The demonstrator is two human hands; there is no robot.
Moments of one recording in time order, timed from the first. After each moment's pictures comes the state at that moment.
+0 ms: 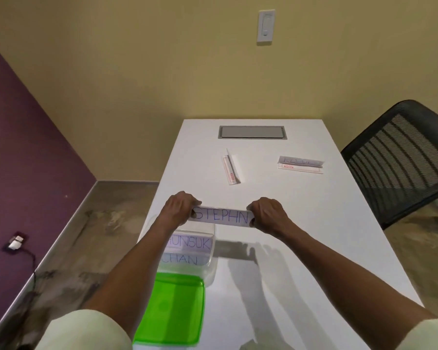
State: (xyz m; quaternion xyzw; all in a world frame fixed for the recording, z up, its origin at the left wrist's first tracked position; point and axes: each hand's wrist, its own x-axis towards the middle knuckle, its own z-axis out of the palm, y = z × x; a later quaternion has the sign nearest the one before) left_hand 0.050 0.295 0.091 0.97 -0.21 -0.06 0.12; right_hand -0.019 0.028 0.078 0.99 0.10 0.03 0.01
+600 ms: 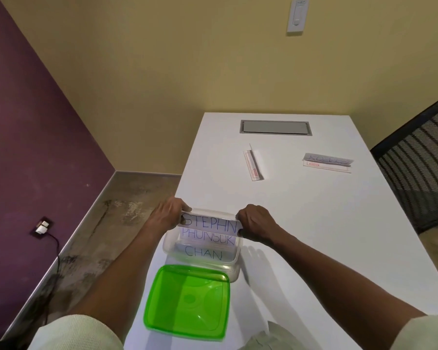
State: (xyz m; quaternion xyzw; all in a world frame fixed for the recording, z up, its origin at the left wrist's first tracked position) left_hand 0.047 0.399 0.085 0.98 -0.10 -0.13 0.12; right_hand -0.011 0.136 0.073 0.98 0.18 -0.04 0.00
